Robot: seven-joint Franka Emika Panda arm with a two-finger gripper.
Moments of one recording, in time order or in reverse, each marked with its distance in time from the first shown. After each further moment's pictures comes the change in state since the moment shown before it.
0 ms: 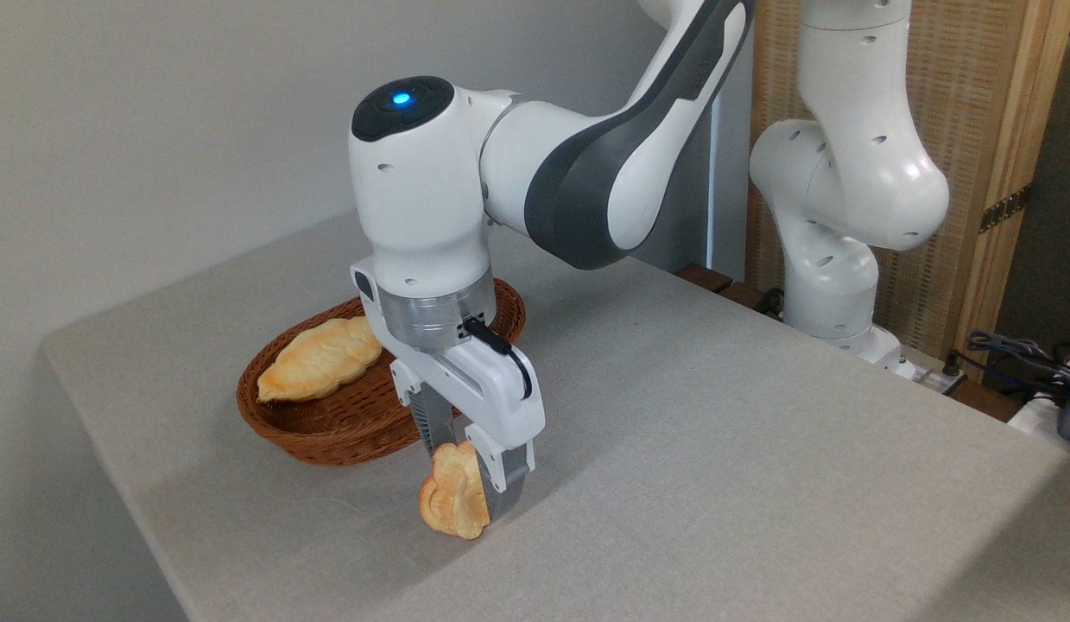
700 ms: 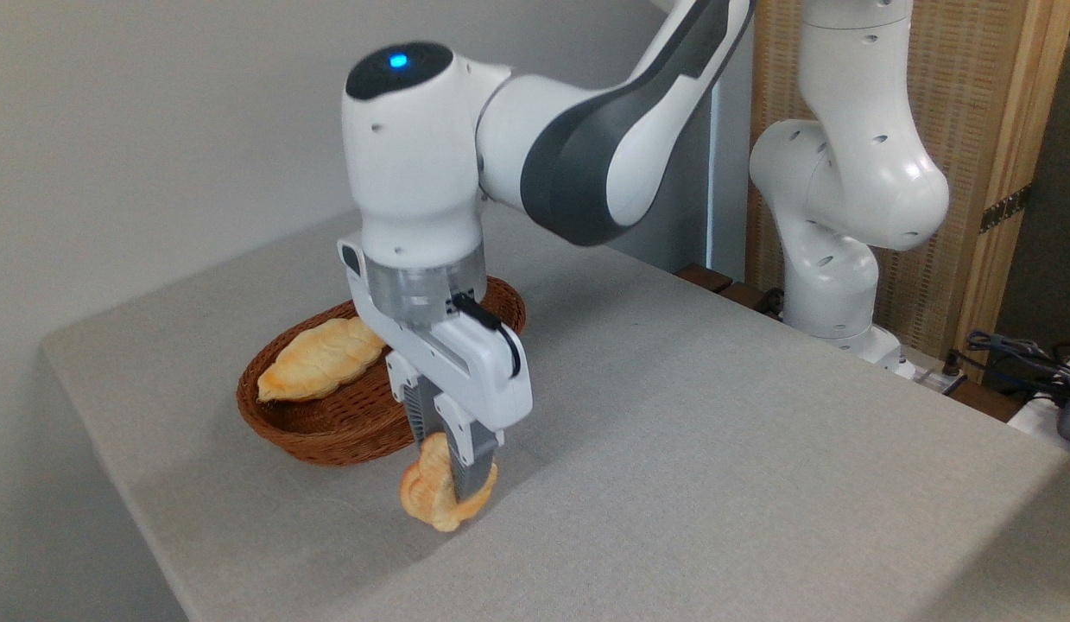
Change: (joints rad) arm 0.001 -0.017 0.002 0.044 0.000 0.001 0.003
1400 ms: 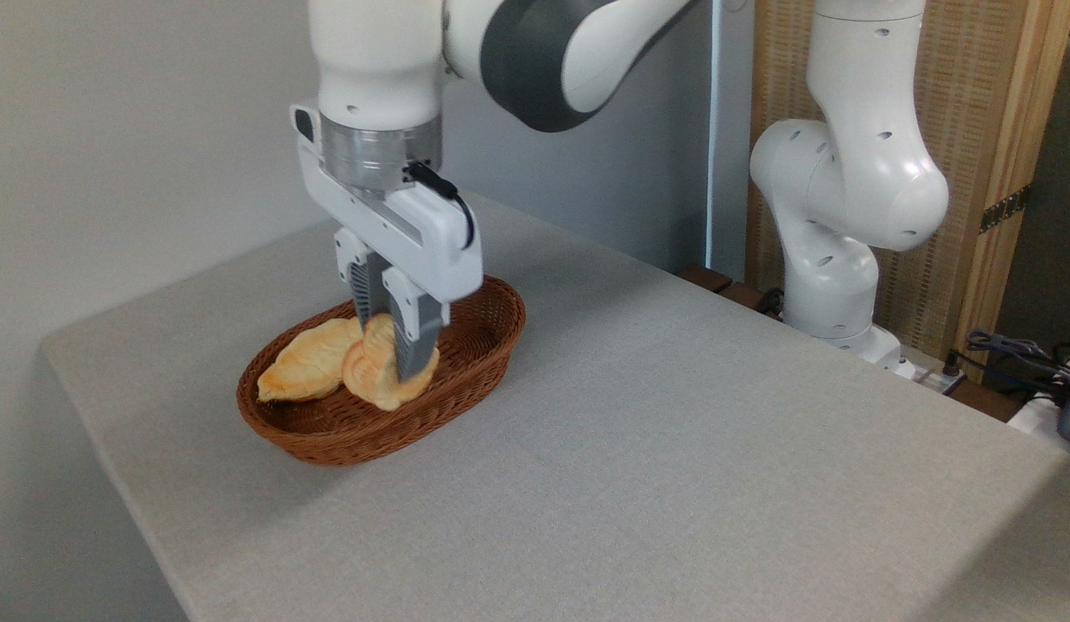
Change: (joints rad) arm -0.012 -0.089 -0.097 0.086 -0.095 -0.136 -0.139
